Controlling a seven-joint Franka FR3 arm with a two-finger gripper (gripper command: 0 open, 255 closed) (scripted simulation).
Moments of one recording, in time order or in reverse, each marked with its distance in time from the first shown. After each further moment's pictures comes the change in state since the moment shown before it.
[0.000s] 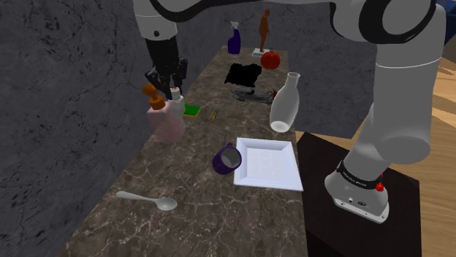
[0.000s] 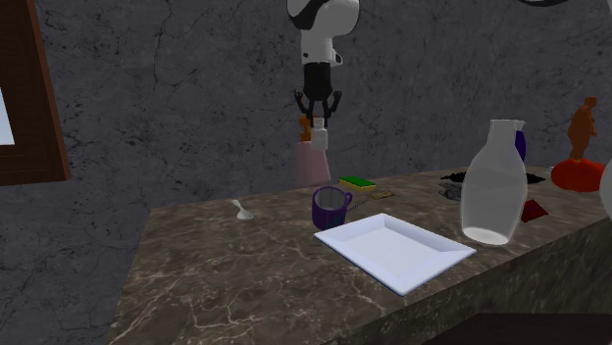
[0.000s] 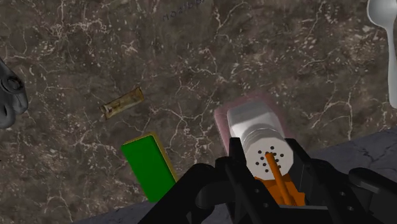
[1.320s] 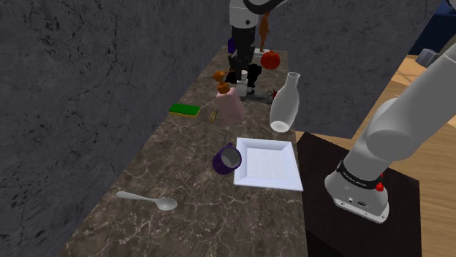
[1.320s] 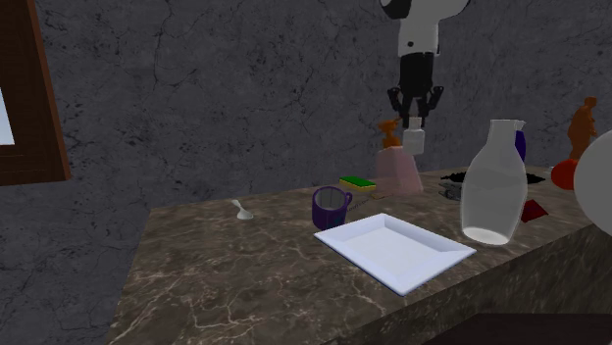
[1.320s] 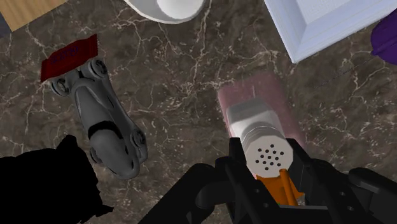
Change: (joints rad) arm -0.273 -0.584 -0.182 -0.702 0.177 0.166 -0.454
